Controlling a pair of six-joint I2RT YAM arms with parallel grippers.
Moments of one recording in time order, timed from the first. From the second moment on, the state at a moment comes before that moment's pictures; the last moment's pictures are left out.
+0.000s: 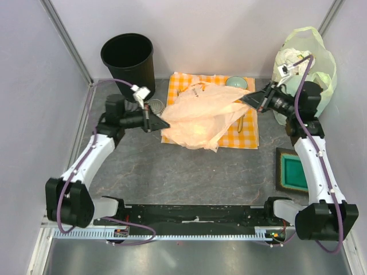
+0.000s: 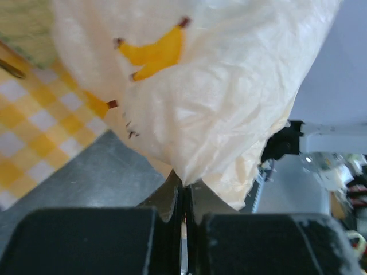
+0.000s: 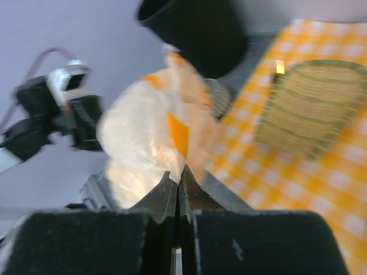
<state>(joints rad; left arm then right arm) -0.25 1.31 0.96 -0.07 0.96 -0.40 0.01 1.15 1.12 -0.02 -0.87 0.62</state>
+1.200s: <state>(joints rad) -0.13 1.28 0.95 0.18 1.05 -0.93 0.33 1.03 0.79 0.00 -0.72 0.29</state>
